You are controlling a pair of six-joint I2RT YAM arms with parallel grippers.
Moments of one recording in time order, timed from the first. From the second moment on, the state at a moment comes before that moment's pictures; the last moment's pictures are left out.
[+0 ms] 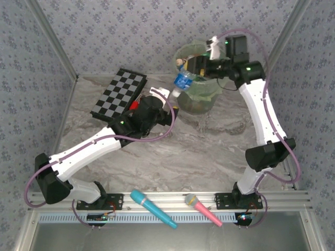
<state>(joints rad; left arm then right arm) -0.95 1.35 1.30 -0.43 -0.49 -0.20 0.24 1.71 2.09 -0.89 -0.63 0.38</state>
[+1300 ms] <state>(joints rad) -0.86 1.16 1.10 -0.38 -0.45 -0.54 0.15 1.89 2.22 -0.76 0.16 0.06</state>
